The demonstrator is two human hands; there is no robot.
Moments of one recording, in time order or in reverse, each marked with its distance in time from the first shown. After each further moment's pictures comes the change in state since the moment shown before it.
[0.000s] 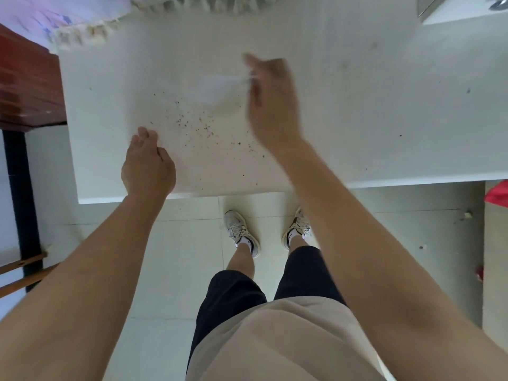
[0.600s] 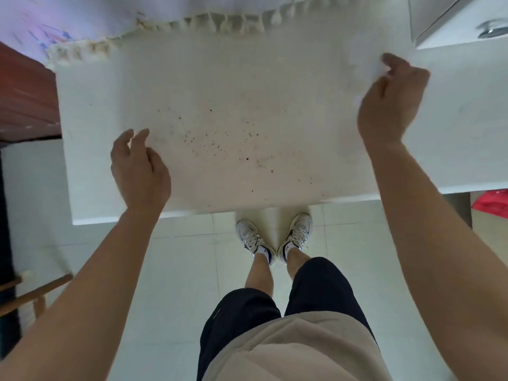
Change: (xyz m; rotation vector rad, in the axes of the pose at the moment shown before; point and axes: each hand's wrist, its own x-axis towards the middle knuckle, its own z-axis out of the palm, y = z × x) left_hand 0.015 -0.007 -0.008 -0.285 0.294 0.101; right_hand 0.019 0.081 -0.091 -0.278 0.437 0.301
